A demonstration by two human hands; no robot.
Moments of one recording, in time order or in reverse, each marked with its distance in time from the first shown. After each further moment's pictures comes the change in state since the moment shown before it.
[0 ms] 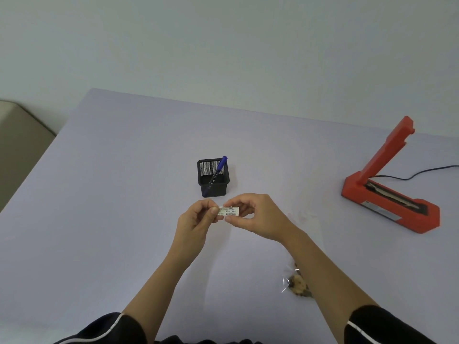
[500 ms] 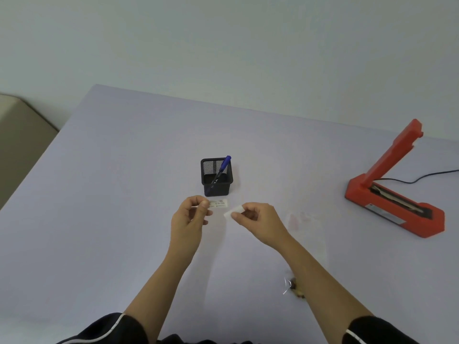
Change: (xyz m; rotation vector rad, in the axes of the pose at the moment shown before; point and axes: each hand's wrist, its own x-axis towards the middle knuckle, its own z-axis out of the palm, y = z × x) left_hand 0.006 -0.005 -0.004 0.013 0.247 -0.065; right_hand 0.000 0.032 0.020 0.047 0.139 0.226
